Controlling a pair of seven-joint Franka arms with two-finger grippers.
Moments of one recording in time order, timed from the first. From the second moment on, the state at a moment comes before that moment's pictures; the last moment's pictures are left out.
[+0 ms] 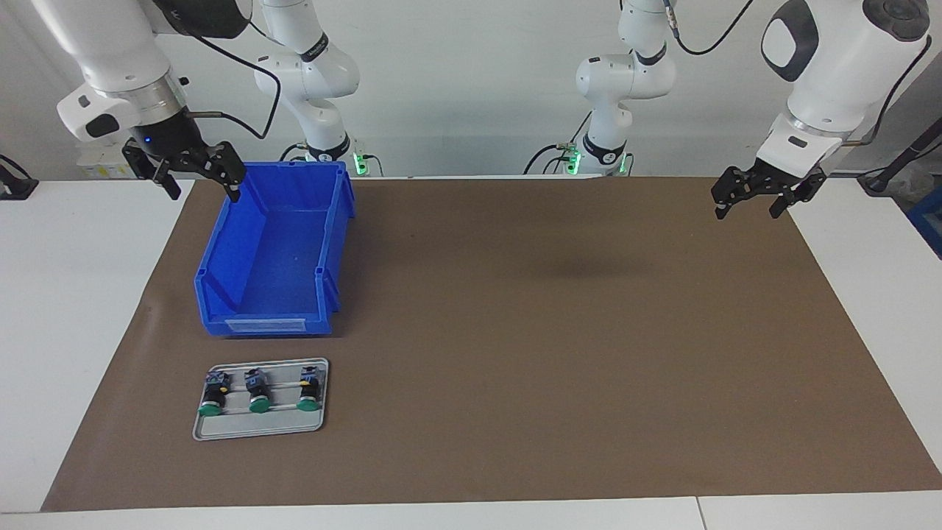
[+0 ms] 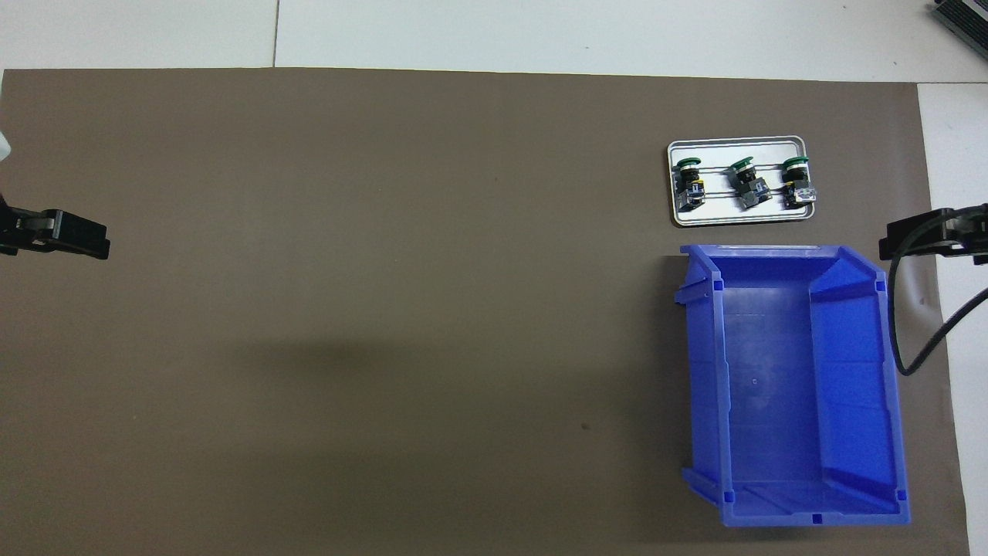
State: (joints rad) left arm -0.06 0.01 0.04 -1.62 0.04 1.62 0.09; right arm 0.03 -0.02 -0.07 -1.56 -0.03 1.55 0.03
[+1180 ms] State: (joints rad) left arm -0.06 0.01 0.04 -1.62 0.04 1.62 0.09; right arm 0.01 0.09 -0.07 -1.57 -0.03 1.77 -0.06
